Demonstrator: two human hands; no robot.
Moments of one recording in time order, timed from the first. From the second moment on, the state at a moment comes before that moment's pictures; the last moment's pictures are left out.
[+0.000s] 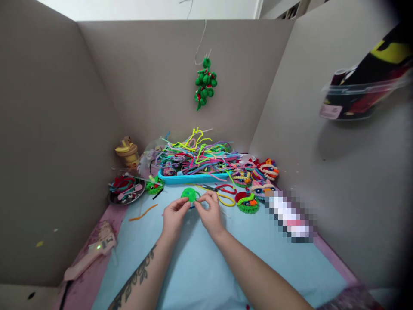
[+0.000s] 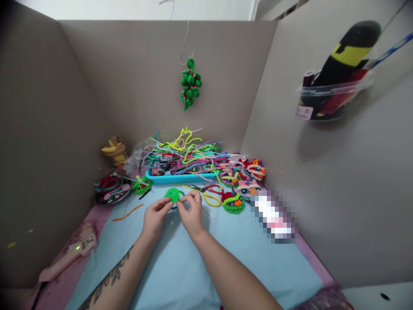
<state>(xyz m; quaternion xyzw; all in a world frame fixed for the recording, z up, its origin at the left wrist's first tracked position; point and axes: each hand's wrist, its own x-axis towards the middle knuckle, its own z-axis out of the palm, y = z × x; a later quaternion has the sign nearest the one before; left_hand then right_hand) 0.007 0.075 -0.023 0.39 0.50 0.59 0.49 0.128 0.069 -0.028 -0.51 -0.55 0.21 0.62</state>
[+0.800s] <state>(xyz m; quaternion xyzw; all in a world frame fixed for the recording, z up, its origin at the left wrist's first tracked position) 0.009 0.068 -0.017 0.44 0.53 0.57 0.45 0.134 0.080 -0.033 -0.52 -0.52 0.29 0.61</state>
